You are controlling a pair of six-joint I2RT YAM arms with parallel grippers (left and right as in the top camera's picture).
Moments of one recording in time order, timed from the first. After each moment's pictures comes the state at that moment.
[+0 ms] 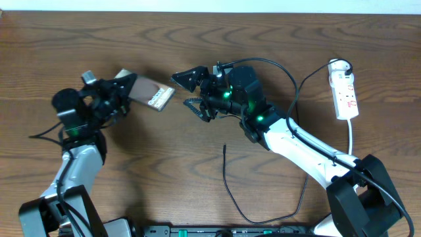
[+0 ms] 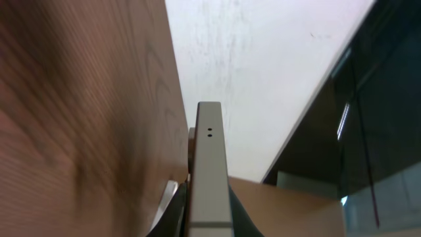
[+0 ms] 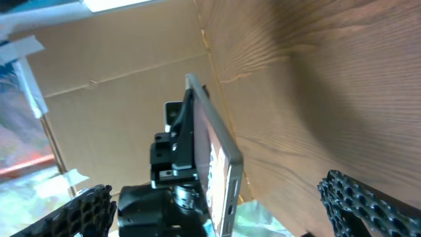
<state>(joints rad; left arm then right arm) 0.32 1.46 0.61 0.58 0.88 -1.48 0.63 1.70 1.06 0.33 -0.55 1.56</state>
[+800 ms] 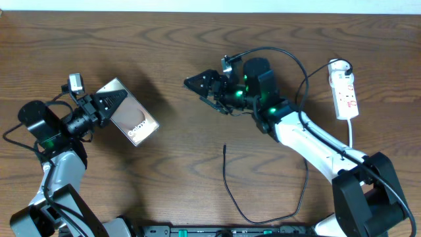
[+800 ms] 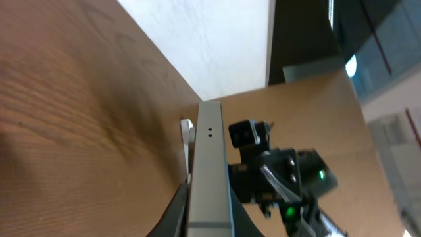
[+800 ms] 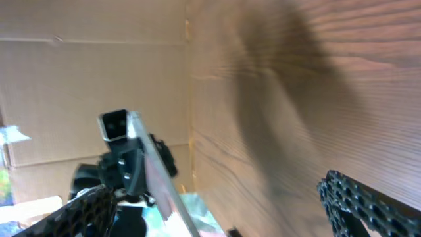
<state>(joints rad) 0.53 1.46 0.61 0.61 1.43 -1.06 0.52 1.70 1.06 0.21 -0.70 1.16</state>
